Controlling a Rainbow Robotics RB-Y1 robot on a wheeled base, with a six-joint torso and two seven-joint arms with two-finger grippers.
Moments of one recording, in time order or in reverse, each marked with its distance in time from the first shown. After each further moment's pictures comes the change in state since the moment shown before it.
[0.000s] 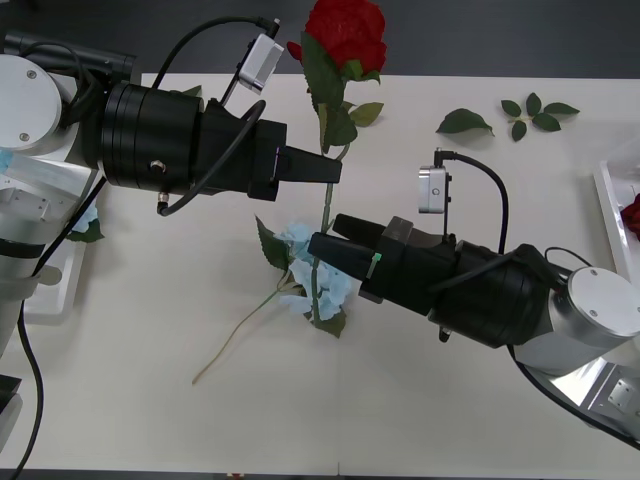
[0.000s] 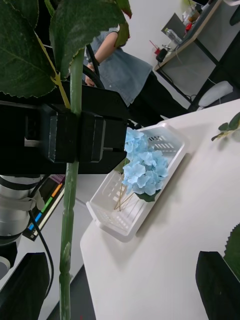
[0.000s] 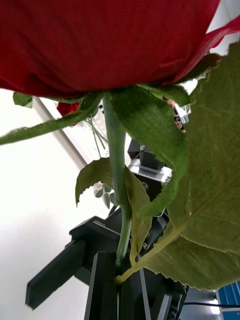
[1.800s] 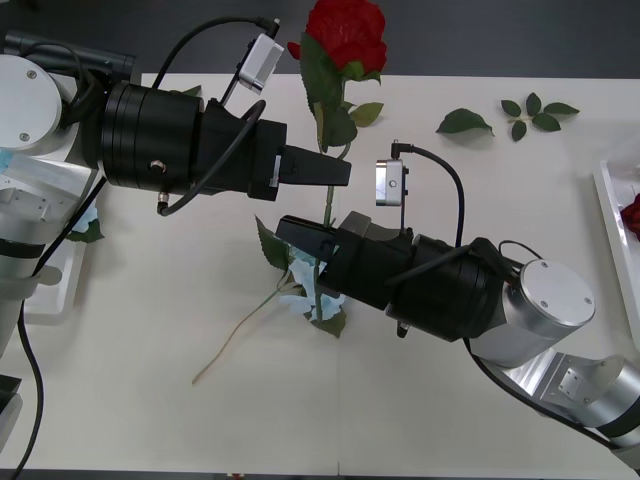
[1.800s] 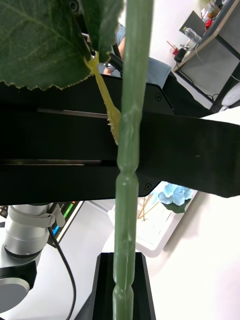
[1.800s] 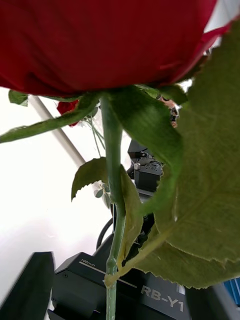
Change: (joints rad) right arm -0.079 0.104 0.069 0.048 0.000 -0.014 -0.016; left arm 0.000 0.000 0.000 0.000 0.000 0.000 0.000
